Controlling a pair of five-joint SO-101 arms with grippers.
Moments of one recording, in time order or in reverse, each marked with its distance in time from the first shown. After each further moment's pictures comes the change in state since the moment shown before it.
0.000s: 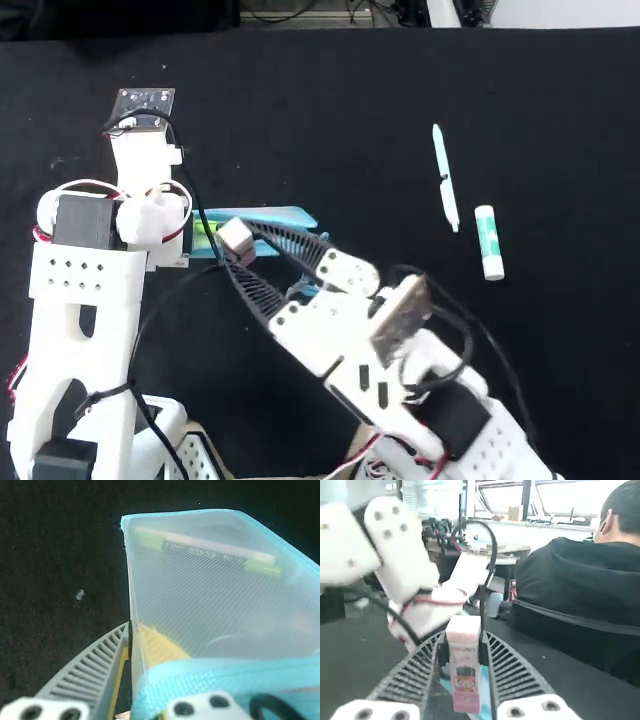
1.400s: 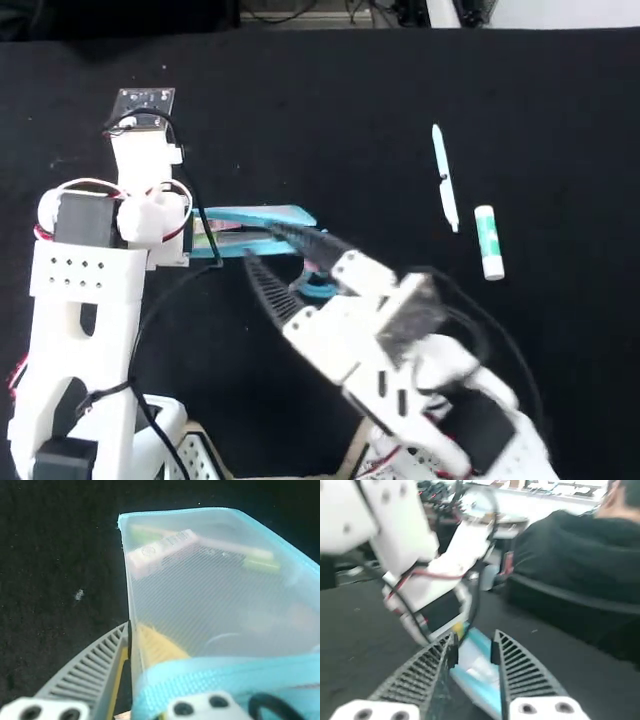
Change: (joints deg) left arm -0.3 0.0 0.1 0.0 0.1; right arm 4.4 -0.5 -10.6 16.4 -0.2
